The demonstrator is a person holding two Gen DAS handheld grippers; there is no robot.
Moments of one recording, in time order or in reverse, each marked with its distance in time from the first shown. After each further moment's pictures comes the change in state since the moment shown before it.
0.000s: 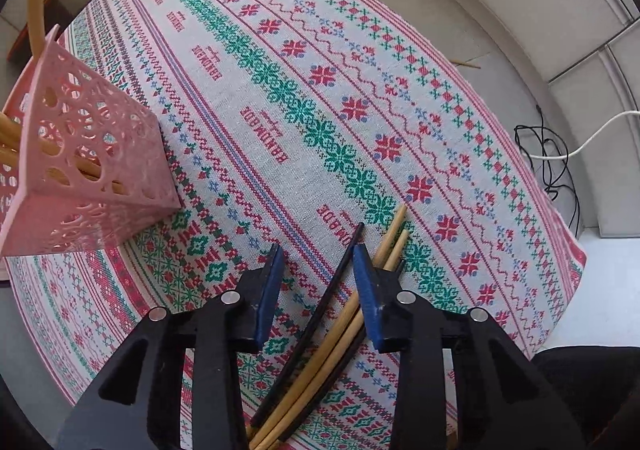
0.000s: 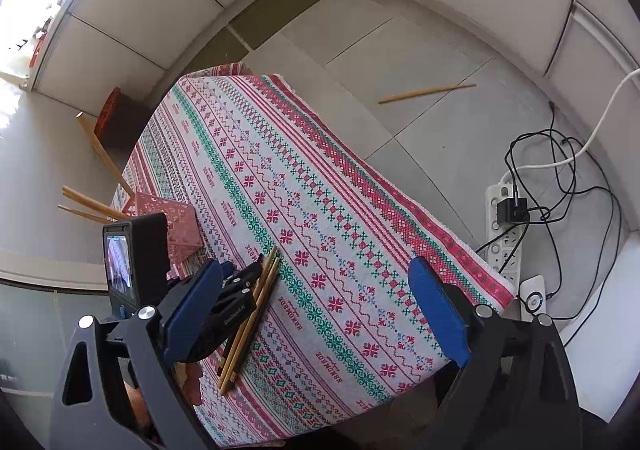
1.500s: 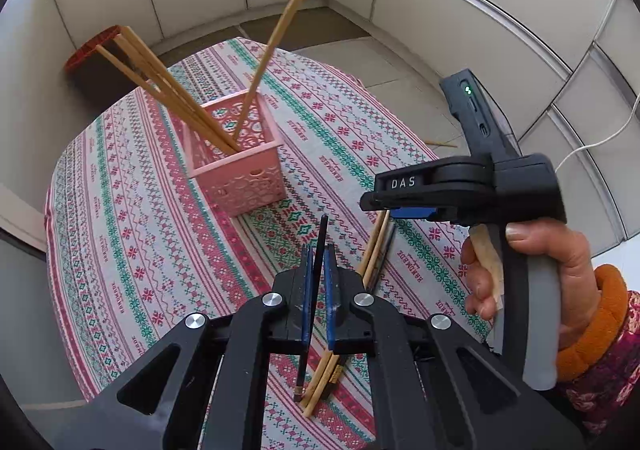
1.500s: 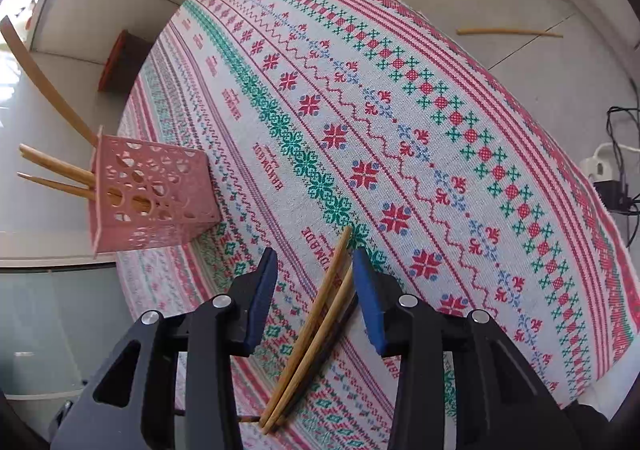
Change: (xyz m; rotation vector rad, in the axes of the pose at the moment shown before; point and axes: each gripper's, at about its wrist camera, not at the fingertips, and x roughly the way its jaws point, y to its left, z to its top) left arm -0.119 0.050 -0.100 -0.070 -0.362 -0.029; right arm 0.138 0.072 -0.007 -0.057 0.206 0.060
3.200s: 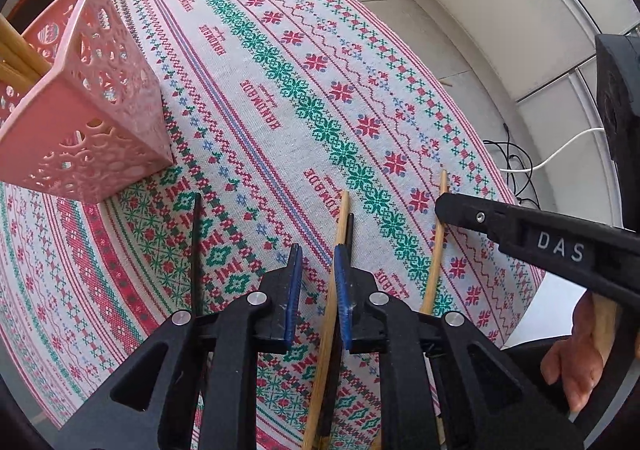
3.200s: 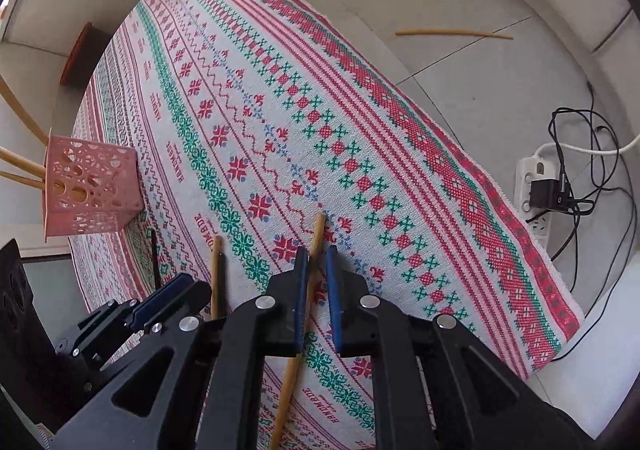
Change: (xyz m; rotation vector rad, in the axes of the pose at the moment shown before) left arm 0.130 -0.033 0.021 -0.025 0.303 -0.116; right arm -0.016 -0.054 0.009 -0.012 0.031 -0.122
